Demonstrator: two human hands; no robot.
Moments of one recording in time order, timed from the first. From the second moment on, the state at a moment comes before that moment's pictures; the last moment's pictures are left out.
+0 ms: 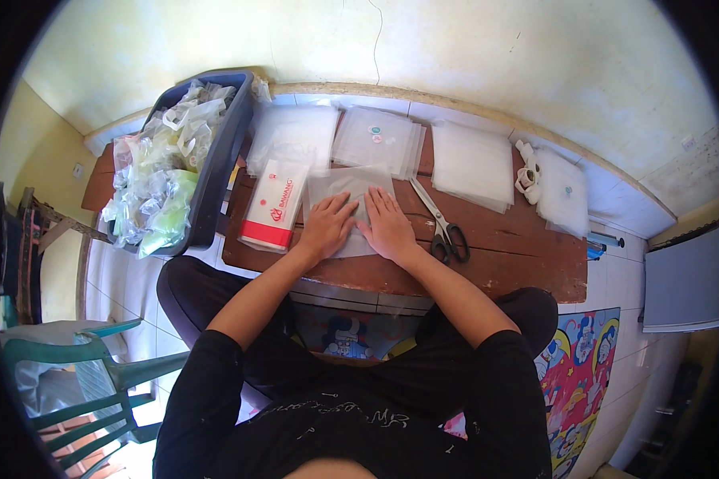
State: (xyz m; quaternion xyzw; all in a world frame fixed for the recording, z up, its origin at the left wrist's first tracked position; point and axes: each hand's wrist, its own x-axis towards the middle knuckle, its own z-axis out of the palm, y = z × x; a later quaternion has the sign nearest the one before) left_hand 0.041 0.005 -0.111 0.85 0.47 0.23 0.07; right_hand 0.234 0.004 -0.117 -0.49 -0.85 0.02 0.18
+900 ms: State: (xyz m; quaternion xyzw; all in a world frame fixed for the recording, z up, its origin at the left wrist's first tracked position) left_hand 0.021 0.026 -0.102 0.74 0.47 0.39 0.28; right_hand 0.232 0.005 -0.118 -0.50 -0.85 0.00 0.18
